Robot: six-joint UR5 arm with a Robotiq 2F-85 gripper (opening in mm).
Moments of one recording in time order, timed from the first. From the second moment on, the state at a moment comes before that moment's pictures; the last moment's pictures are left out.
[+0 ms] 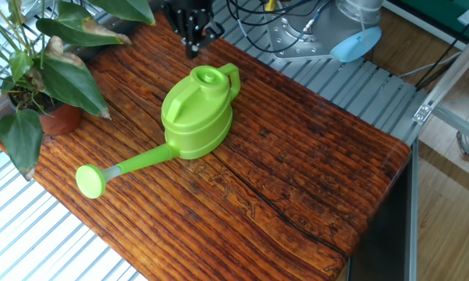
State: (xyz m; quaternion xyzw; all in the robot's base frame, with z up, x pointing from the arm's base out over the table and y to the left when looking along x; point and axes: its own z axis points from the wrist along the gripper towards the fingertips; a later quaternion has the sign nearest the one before) arm 0.424 -0.031 0.219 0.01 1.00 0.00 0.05
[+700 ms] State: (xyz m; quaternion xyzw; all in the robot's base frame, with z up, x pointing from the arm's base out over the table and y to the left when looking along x) arm 0.433 -0.025 0.209 0.01 1.00 0.00 0.08
